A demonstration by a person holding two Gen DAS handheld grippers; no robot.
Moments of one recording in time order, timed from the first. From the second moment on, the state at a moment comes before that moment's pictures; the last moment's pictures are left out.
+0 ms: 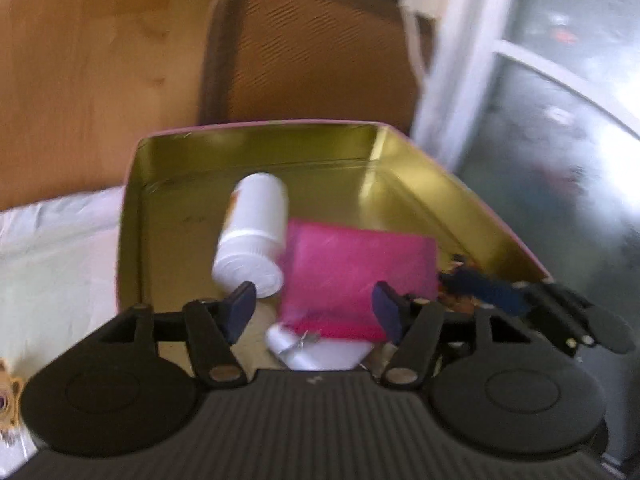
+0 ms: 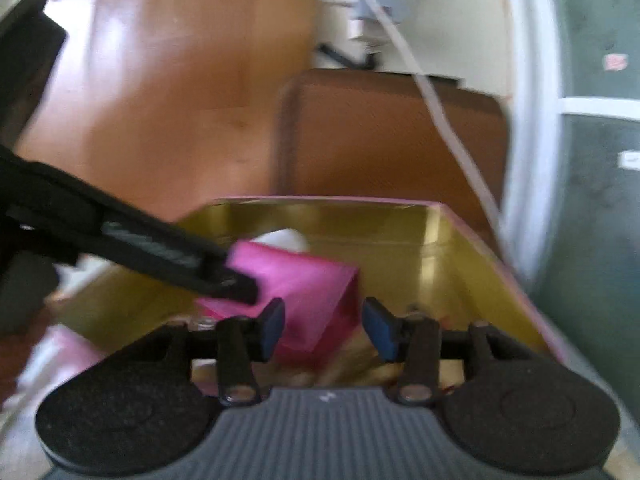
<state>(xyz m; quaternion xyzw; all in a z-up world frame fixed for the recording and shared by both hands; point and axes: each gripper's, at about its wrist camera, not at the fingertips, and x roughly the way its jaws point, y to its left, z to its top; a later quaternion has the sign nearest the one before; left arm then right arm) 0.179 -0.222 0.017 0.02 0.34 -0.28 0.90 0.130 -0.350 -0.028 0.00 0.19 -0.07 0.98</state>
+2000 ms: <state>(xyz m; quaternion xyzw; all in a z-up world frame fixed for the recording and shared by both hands) 0.036 -0.088 0.009 0.05 0.25 -0.17 0.95 -0.006 -0.278 -0.006 0.18 0.15 0.01 0.97</state>
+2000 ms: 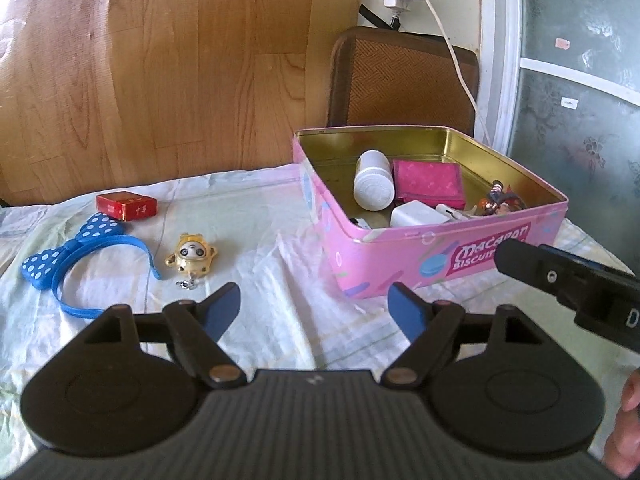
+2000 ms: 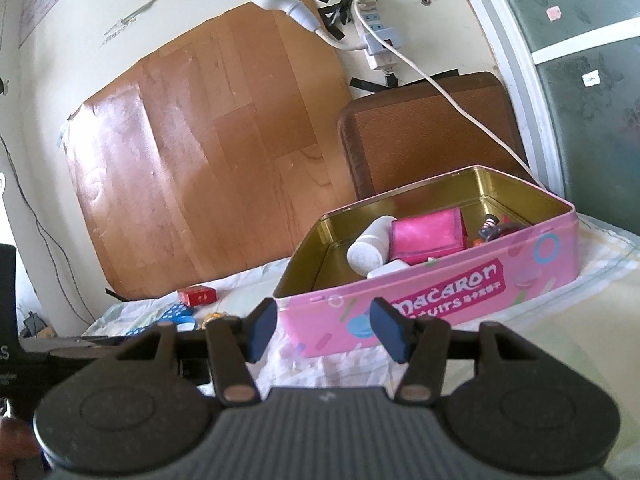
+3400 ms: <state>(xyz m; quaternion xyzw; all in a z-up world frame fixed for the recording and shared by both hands) 0.060 -0.011 -0.023 0.02 0.28 -0.10 0.96 0.023 -0.215 -0.019 0.12 0.21 0.05 0.97</state>
